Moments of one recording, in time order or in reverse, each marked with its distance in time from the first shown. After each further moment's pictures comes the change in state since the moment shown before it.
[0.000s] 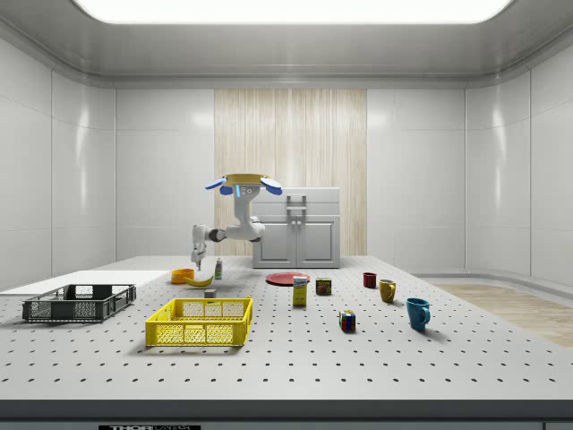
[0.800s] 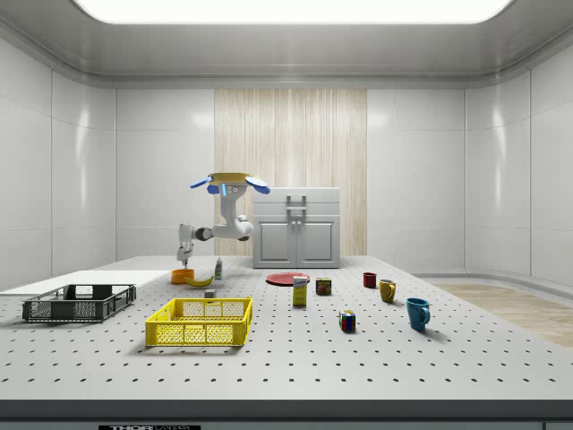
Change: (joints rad) arm -0.001 -0.006 0.001 0.000 0.002 0.006 0.000
